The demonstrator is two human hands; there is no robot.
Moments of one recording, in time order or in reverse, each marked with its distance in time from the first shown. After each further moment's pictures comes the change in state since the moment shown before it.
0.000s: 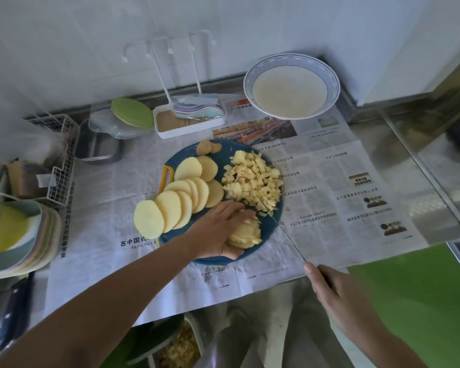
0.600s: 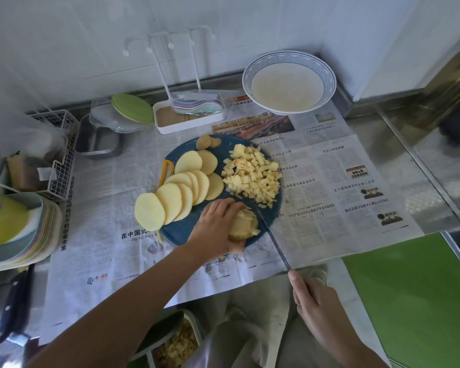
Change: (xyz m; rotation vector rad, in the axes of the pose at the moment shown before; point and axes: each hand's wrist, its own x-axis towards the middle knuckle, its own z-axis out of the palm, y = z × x) left_hand -0.018 0.027 0.005 -0.125 0.128 -0.267; right_hand -0.027 0.007 0.051 0.060 -0.028 0.169
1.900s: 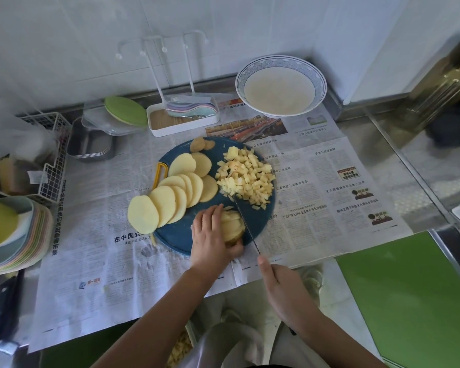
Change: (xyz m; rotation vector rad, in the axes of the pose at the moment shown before) left_hand -0.017 0.020 0.040 -0.175 0.421 -0.285; right_hand 0.022 -0.052 0.015 -0.071 -0.113 -0.001
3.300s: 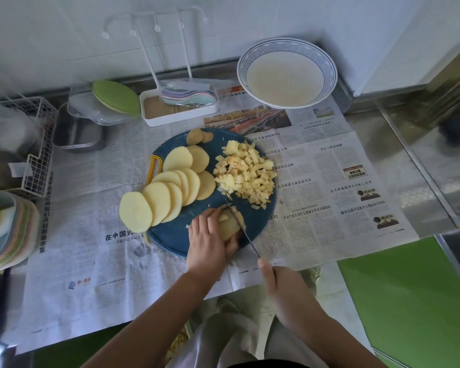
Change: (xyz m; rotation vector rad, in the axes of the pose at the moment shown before) left_hand 0.001 0.004 0.007 -0.026 0.115 0.031; right_hand 0.009 -0.004 -0.013 -0.150 -0.070 0.026
